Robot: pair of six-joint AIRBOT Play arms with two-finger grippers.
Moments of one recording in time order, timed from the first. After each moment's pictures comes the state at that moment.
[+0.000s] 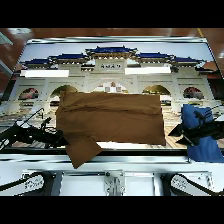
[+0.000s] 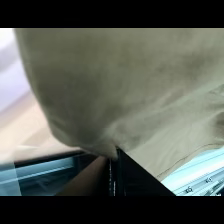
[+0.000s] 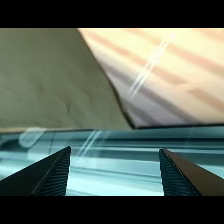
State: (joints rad) left arm 0.29 -1.31 0.49 0.89 -1.15 -1.21; right arm -0.58 -1.29 0.73 -1.12 1.42 1.26
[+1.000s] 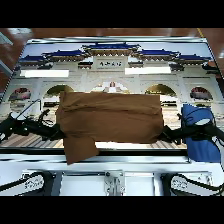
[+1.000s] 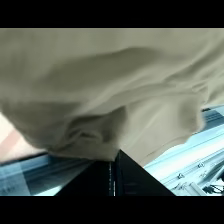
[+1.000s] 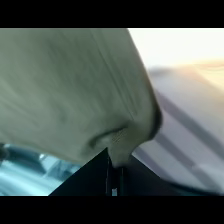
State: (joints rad) left arm 0.29 -1.30 0.66 0.89 -1.29 -1.16; right arm -0.44 -1.39 0.62 -0.95 1.16 1.16
